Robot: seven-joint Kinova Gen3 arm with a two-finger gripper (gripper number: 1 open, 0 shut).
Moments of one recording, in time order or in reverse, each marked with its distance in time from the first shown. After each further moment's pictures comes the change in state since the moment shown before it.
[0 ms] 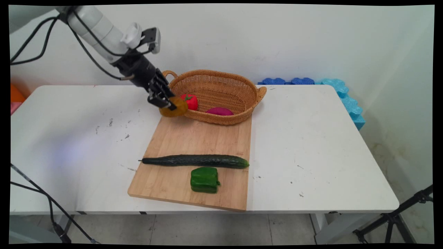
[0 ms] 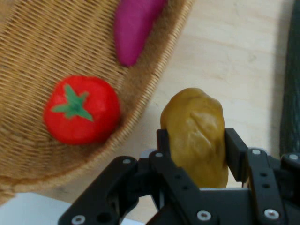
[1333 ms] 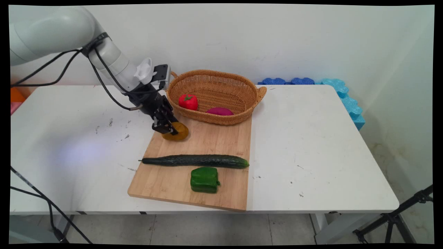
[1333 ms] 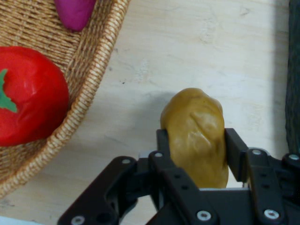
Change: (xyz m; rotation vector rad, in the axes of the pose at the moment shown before) arm -0.023 0.019 0.071 -0.038 -0.076 0.054
